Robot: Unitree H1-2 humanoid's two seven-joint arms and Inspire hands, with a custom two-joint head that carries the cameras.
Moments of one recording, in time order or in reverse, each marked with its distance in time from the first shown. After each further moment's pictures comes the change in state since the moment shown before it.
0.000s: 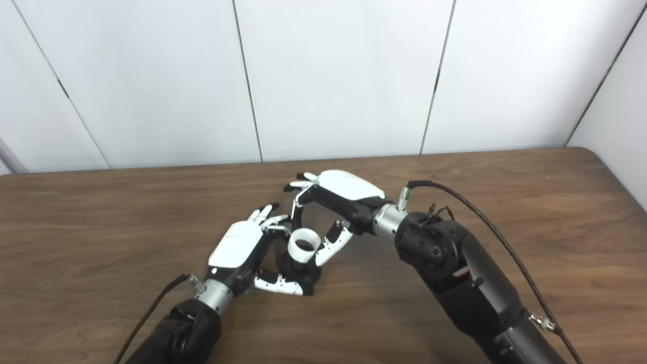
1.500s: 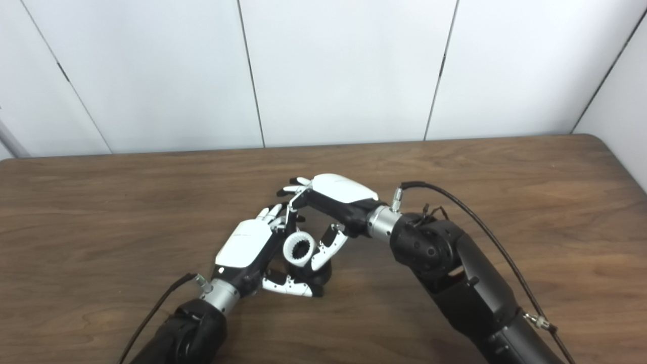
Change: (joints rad) left arm 0.074 0.004 -0.019 -0.148 0.034 0.056 -0.076; right arm 0.028 0.023 0.027 -0.003 -0.012 -0.009 0.021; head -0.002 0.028
